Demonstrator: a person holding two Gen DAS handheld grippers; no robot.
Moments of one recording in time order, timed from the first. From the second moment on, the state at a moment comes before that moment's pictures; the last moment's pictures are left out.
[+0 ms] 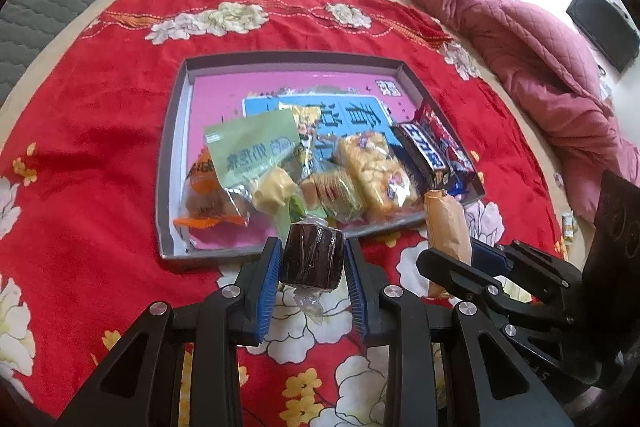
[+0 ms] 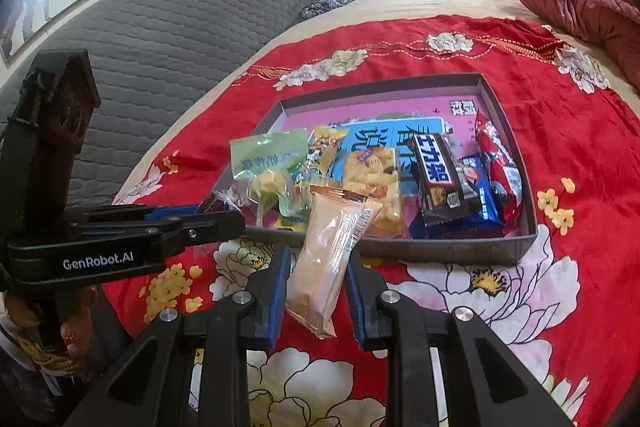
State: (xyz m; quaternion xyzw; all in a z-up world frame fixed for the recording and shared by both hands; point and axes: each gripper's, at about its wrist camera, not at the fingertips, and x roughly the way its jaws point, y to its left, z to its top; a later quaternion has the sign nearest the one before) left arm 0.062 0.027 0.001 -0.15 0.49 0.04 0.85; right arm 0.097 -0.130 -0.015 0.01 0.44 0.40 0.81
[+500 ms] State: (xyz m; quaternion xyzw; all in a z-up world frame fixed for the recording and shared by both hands) left arm 0.079 0.040 0.014 -0.16 0.47 0.06 0.86; right arm 0.114 -0.134 0.001 0.02 0.40 0.39 0.83
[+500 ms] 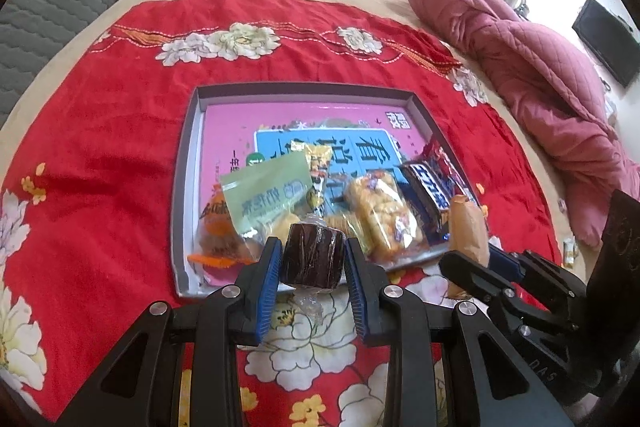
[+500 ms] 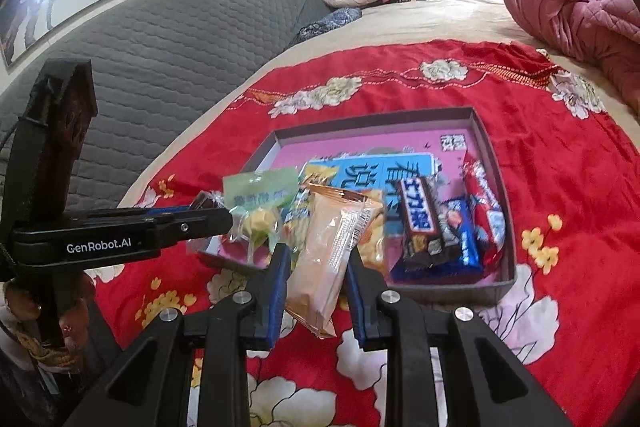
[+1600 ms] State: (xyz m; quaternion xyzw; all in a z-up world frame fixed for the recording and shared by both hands) left arm 0.131 0.038 -0.019 -0.14 0.49 0.09 0.86; right arm 0.170 -0.114 -0.012 0.00 0.39 0.39 0.83
